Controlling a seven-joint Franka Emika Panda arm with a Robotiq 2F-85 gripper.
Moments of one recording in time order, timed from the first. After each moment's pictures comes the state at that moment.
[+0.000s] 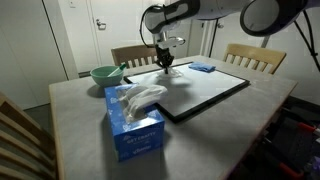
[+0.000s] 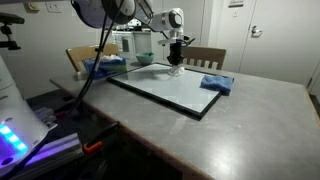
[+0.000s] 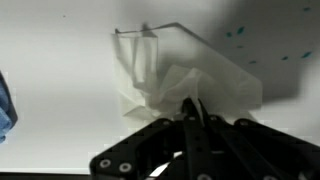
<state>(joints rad) 0.07 1.42 -0.09 -0.42 -0.05 1.63 0.17</state>
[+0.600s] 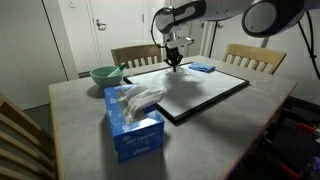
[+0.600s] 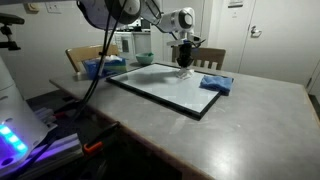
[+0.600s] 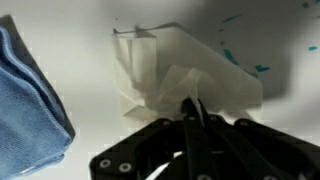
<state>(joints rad) -0.01 1.42 -0.11 -0.42 -0.03 1.64 0.23</state>
